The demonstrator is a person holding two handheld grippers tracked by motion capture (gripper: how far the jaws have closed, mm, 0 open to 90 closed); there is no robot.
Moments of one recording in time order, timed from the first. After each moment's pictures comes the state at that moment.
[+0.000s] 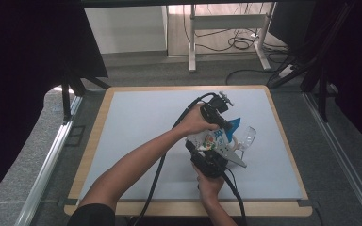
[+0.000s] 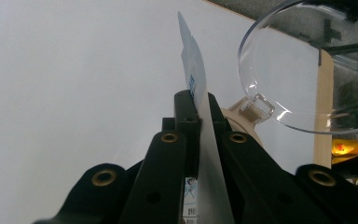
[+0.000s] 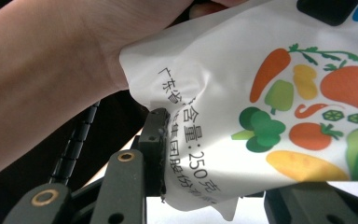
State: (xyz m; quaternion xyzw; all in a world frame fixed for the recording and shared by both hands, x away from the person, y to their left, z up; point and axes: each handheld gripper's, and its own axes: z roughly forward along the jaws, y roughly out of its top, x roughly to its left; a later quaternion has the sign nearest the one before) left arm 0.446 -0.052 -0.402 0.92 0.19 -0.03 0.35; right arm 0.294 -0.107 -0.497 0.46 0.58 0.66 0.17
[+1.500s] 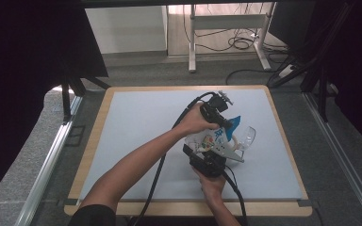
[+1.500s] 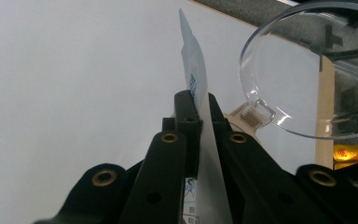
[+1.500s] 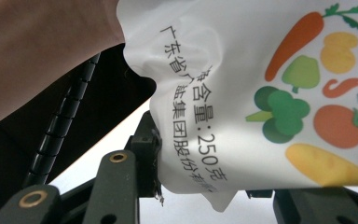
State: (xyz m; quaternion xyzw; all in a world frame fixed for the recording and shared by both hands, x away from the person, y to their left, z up) left arm 0.446 -0.051 -0.400 0.91 0.19 -0.03 0.36; right arm 0.300 -0.109 -0.503 0.43 0.63 0.63 0.14
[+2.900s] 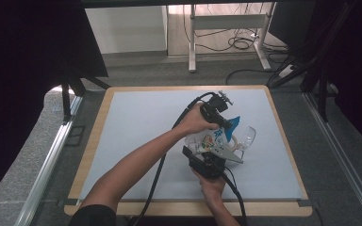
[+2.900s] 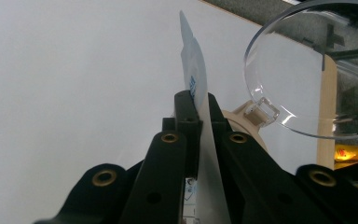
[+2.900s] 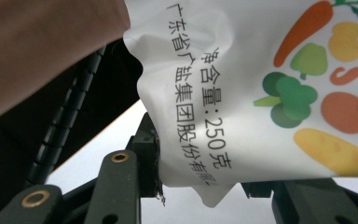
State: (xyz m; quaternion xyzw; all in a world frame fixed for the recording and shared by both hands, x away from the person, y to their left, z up) left arm 0.448 -0.052 -0.401 0.91 0.20 -0.03 0.35; right arm 0.295 -0.107 -0.501 0.43 0.64 0.62 0.14
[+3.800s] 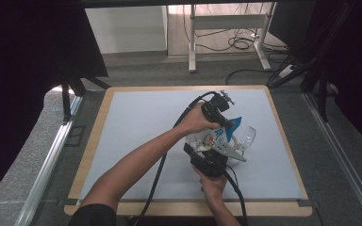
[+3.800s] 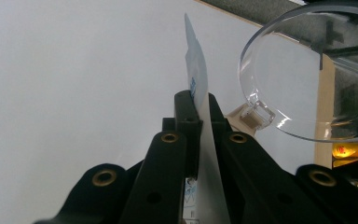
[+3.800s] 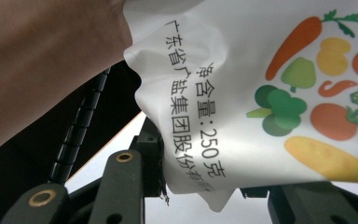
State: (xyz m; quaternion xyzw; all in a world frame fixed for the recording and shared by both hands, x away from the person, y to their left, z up) left arm 0.447 -0.055 -0.398 0.92 0.19 -0.03 0.35; right arm 0.296 -0.110 -0.492 0.44 0.63 0.63 0.13
